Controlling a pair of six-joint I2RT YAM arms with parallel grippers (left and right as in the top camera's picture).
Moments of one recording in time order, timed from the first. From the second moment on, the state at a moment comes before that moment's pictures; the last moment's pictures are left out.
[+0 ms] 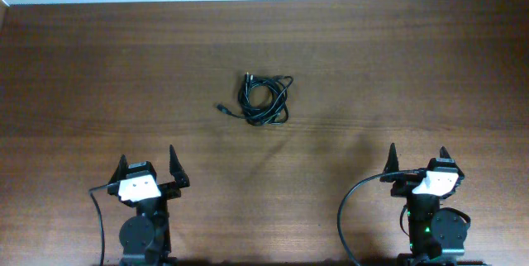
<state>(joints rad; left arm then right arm) -0.04 0.01 0.01 -0.06 -0.24 -0.05 -0.03 0.01 0.01 -0.07 0.08 -0.01</state>
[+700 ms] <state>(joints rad) -0.04 0.03 0.08 -0.22 -0.11 -0.08 -0.03 0.01 0.02 0.01 -0.05 0.04</state>
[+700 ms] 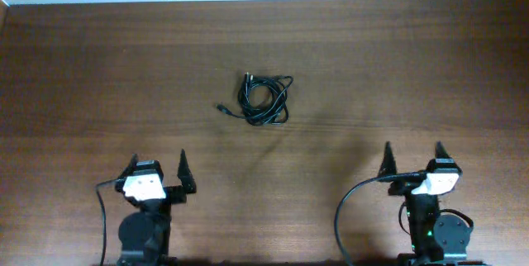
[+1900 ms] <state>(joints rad) -0.04 0.84 1.25 -1.05 0.43 -0.11 -0.03 1.13 1.31 -1.10 -0.47 0.15</state>
